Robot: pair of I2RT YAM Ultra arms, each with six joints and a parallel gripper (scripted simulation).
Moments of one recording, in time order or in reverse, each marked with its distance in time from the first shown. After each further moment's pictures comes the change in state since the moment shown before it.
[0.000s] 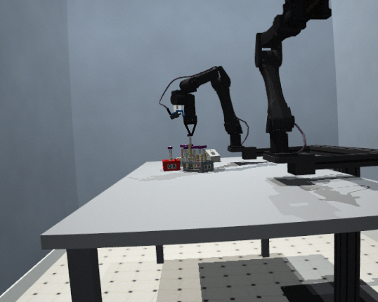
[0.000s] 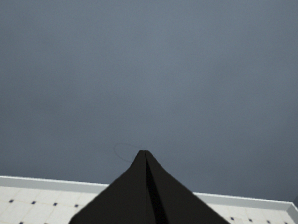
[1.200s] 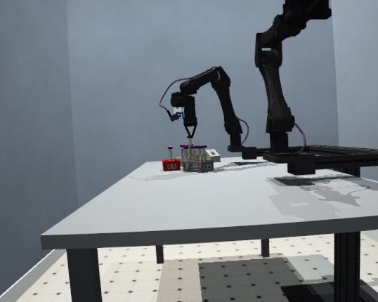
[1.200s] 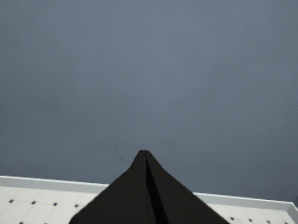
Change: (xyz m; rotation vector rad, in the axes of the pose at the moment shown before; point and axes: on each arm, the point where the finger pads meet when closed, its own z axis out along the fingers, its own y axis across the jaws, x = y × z) left arm 0.000 0.000 0.000 0.000 0.000 0.000; right arm 0.000 0.000 0.010 -0.002 -0.002 0.000
